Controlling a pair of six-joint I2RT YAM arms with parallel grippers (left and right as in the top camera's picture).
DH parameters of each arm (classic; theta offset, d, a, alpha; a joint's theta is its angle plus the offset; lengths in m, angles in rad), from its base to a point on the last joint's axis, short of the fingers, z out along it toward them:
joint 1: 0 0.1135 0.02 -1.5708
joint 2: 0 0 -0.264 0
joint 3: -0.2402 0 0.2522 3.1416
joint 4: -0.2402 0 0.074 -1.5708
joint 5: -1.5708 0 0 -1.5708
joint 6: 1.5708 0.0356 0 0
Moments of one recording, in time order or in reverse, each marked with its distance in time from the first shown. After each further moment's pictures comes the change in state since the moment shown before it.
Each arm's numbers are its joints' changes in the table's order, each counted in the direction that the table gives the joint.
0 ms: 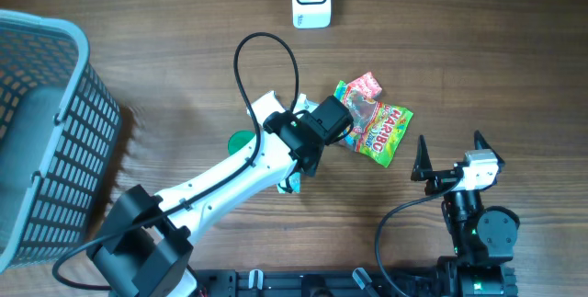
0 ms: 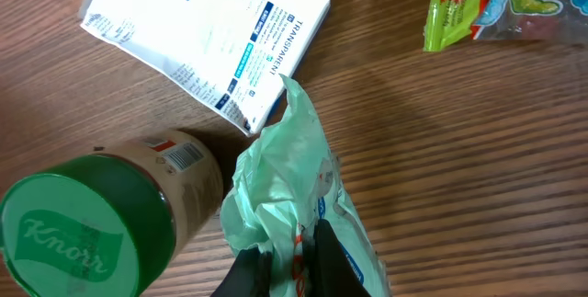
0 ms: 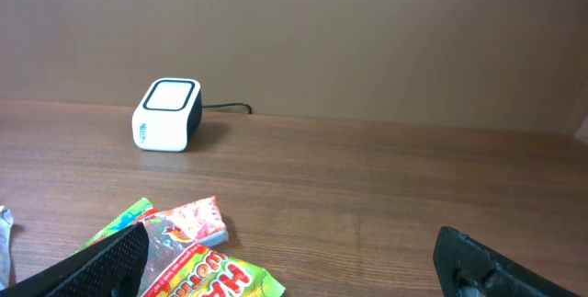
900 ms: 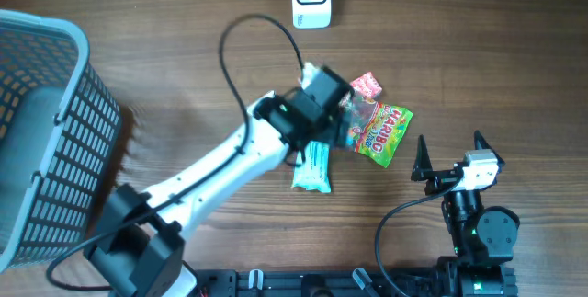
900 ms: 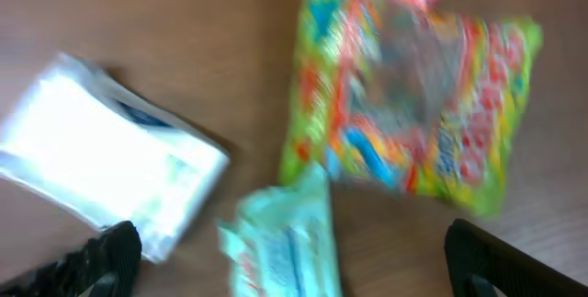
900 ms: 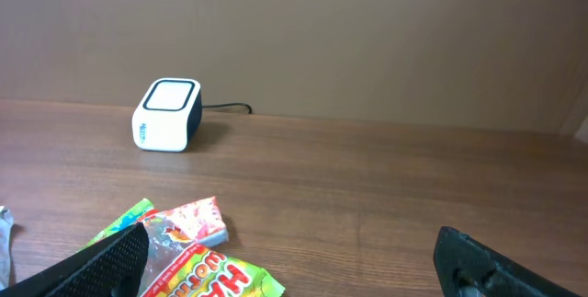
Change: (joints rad) left arm 0.088 -0.001 -0.096 0.237 -0.138 -0.012; right arm 0.000 0.000 0.000 0.000 0.000 0.000
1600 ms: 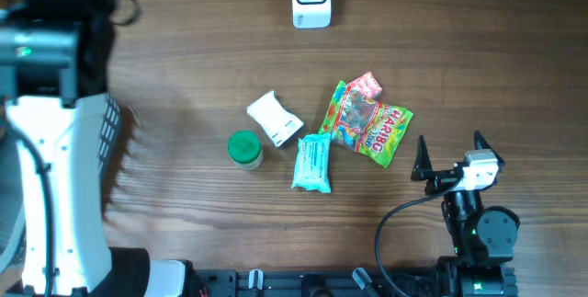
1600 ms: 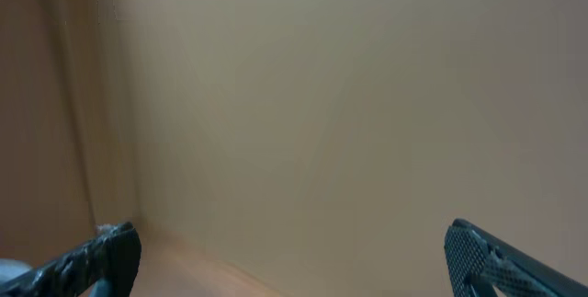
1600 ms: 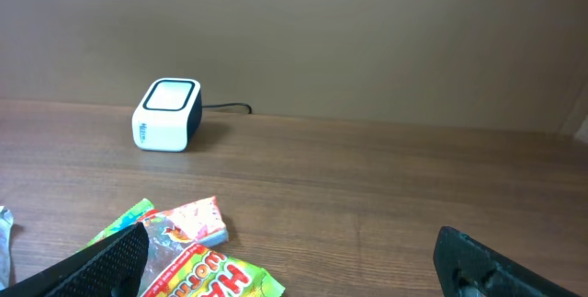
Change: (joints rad) left arm 0.680 -0.085 -0.844 0.125 0.340 0.274; right arm 0.000 0.000 0.000 0.000 0.000 0.000
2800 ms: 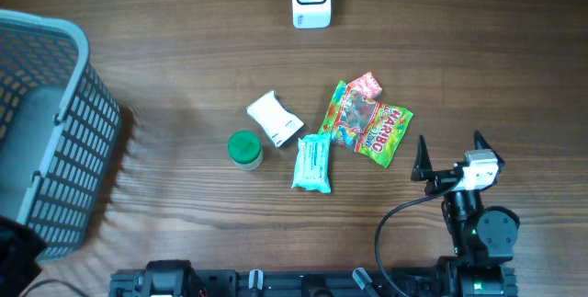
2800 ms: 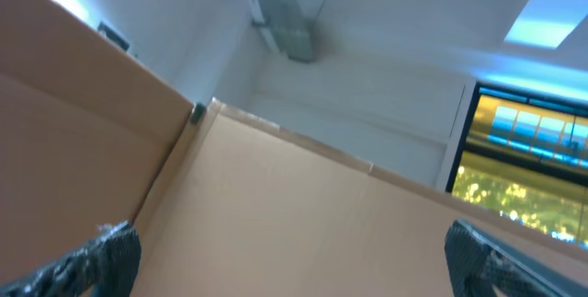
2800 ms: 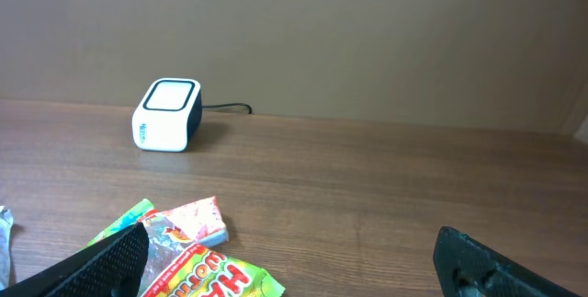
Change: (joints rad) left arm 0.069 -1.220 0.925 0.430 -0.079 0.018; right arm 0.000 0.000 0.000 0.000 0.000 0.000
